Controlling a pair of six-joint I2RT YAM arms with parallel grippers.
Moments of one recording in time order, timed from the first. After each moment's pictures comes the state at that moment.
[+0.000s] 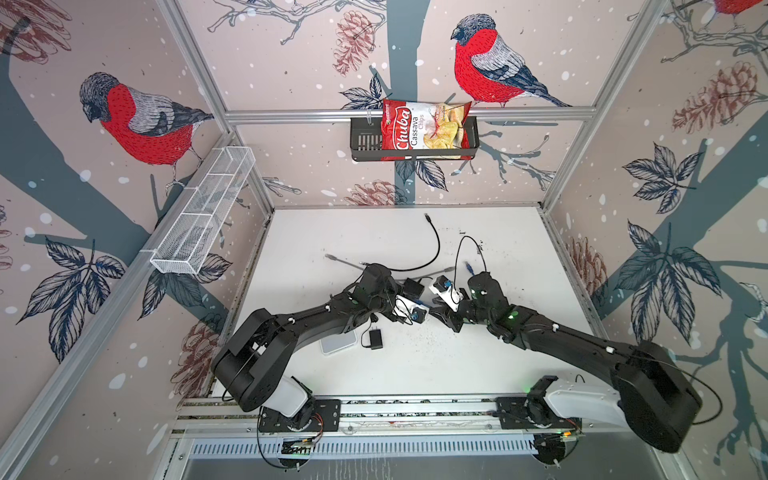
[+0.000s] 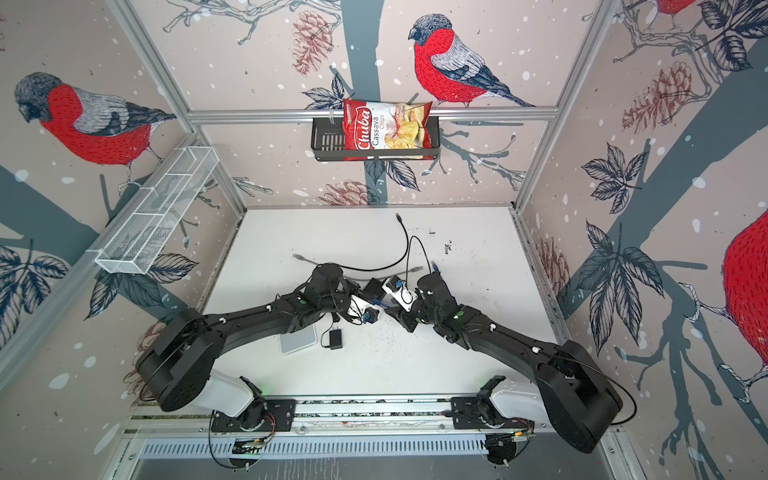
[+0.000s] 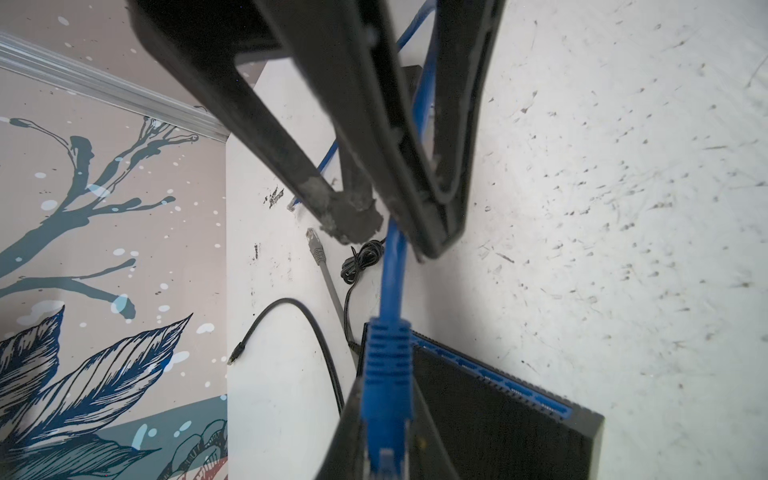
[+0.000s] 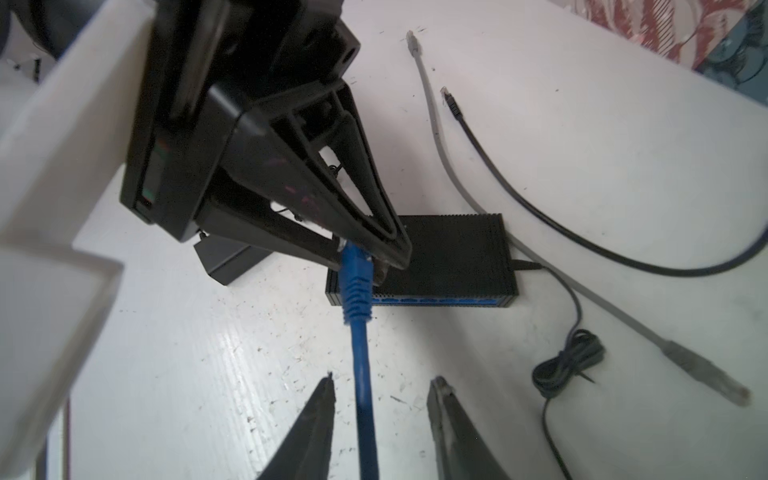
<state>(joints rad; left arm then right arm) -0.68 1.50 0.74 0.13 0.40 1.30 0.72 1.19 0.52 0.10 -0.33 -0.26</state>
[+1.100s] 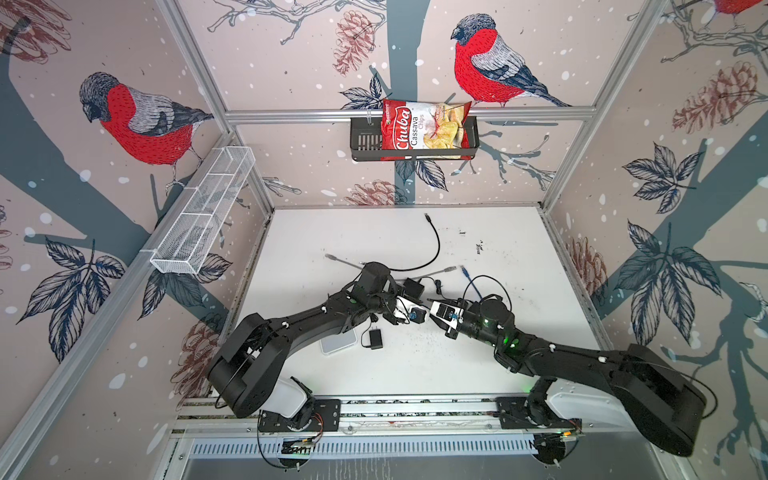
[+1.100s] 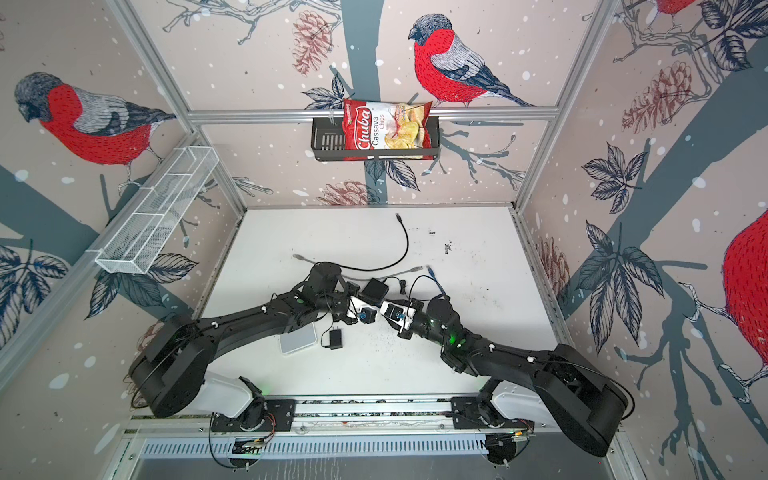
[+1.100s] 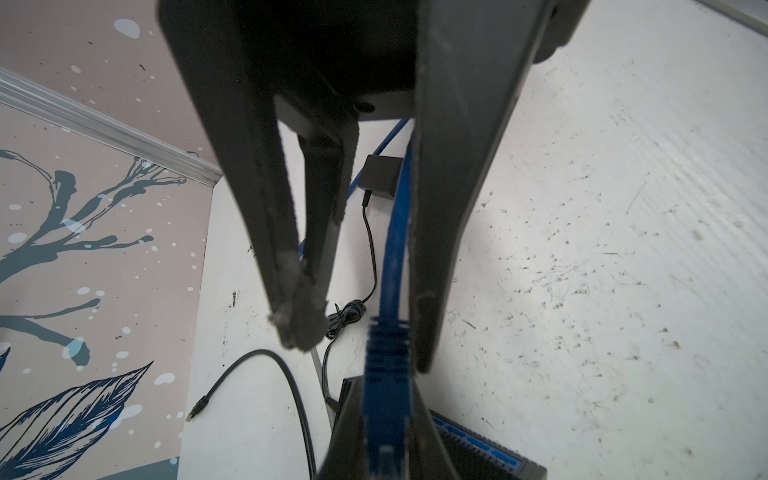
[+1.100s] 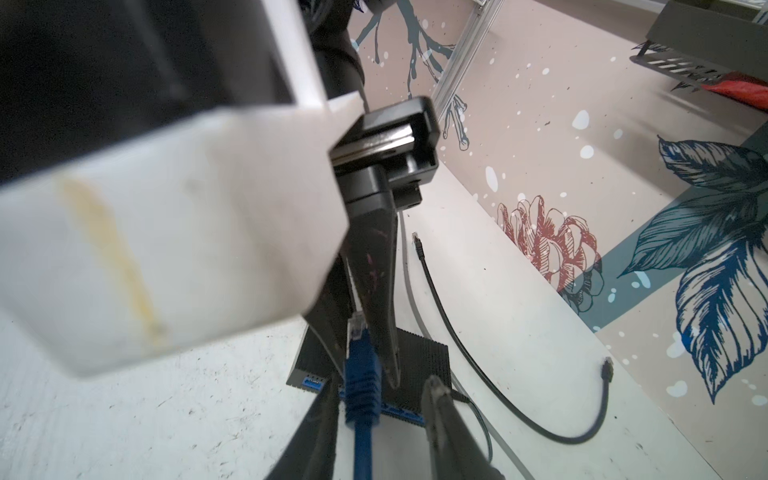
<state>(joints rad) -0.69 1.46 0.75 0.08 0.57 1.21 0.83 1.20 0.29 0.70 -0.26 -0.53</state>
